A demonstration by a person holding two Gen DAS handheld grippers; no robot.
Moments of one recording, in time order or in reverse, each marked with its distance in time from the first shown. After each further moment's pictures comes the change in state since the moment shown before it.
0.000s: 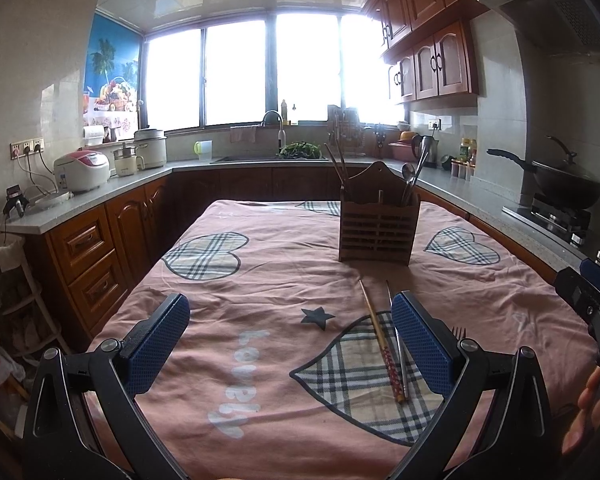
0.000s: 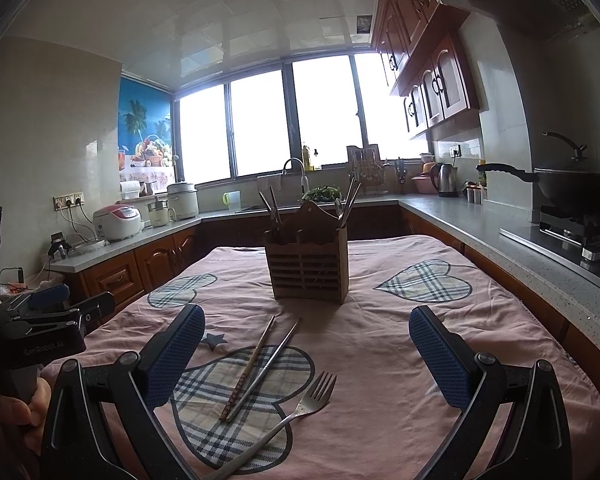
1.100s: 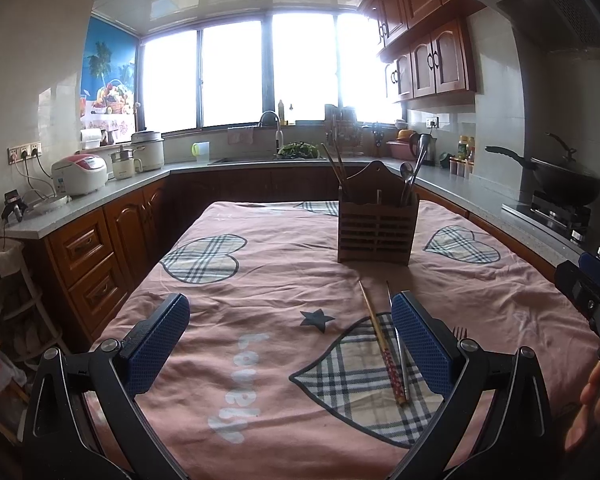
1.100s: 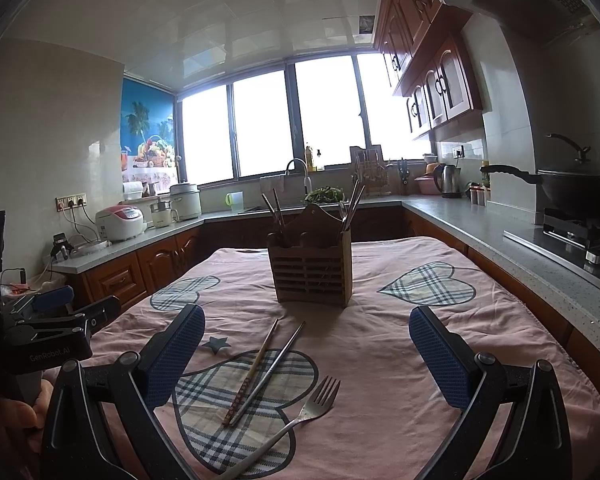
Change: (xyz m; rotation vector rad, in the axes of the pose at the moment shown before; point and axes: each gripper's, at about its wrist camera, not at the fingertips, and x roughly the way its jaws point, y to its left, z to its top) left arm 0.001 0.000 0.001 0.007 -0.001 -0.003; right arm -0.001 0.000 0.003 -0.003 -0.005 0.009
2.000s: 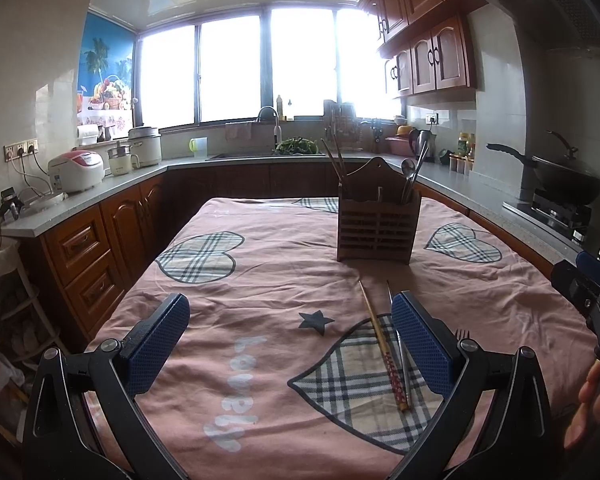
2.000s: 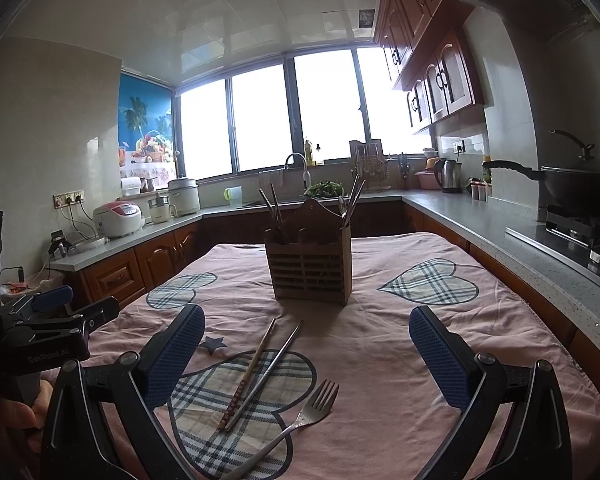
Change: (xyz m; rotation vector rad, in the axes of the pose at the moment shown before) left arm 0.014 0.004 0.001 0.006 0.015 -0.012; right arm 0.009 0.000 -0.001 -0.002 0.019 0.000
